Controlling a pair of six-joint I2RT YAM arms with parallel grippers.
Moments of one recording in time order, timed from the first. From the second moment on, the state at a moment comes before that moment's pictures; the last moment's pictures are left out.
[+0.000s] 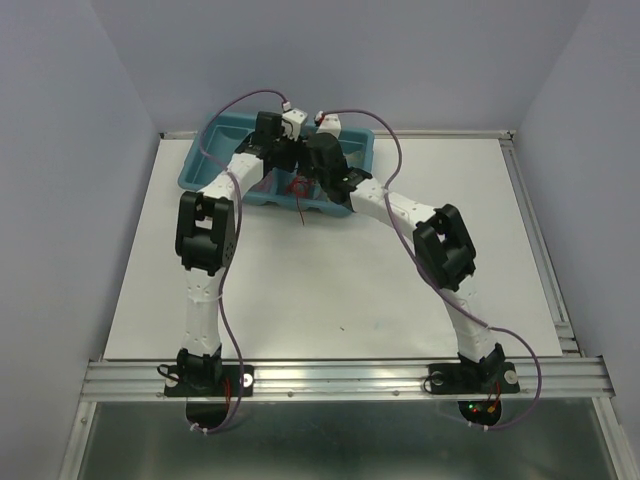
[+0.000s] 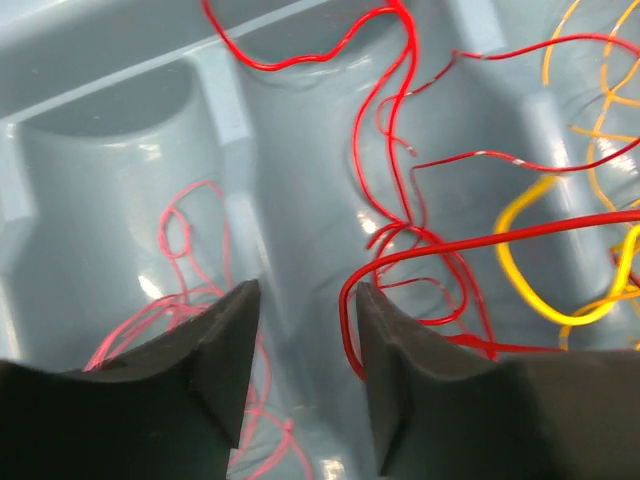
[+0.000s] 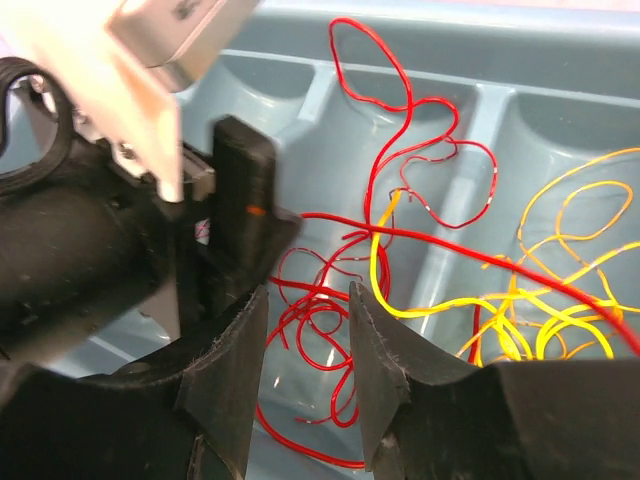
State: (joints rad) left arm -0.27 2.23 1.88 -0.28 0.09 0.21; right arm 0.69 2.26 1.94 -0.02 0.39 0.42
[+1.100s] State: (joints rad) left arm -0.18 1.95 1.72 -0.29 0.35 0.20; right arm 0.67 2.23 1.80 0.09 0.37 0.45
